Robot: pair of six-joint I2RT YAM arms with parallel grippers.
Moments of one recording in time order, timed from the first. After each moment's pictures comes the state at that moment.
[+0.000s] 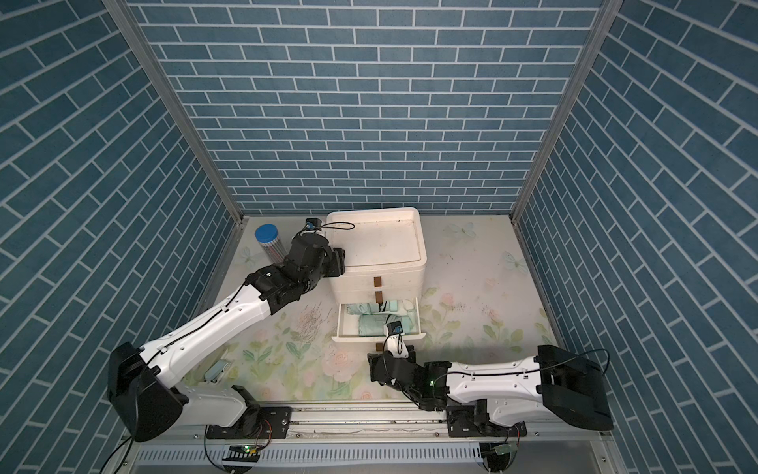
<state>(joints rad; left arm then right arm) -0.67 1.37 1.20 -0.43 -0.38 -0.49 1.42 1.24 0.46 -0.04 0.52 0.92</state>
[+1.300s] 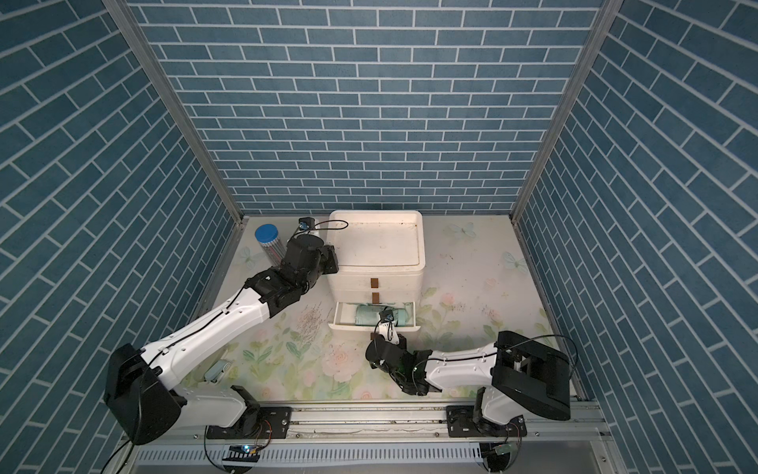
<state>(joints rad) -0.65 1.35 1.13 -0.29 -0.39 -0.51 1.27 1.46 0.51 0.19 0.51 0.76</state>
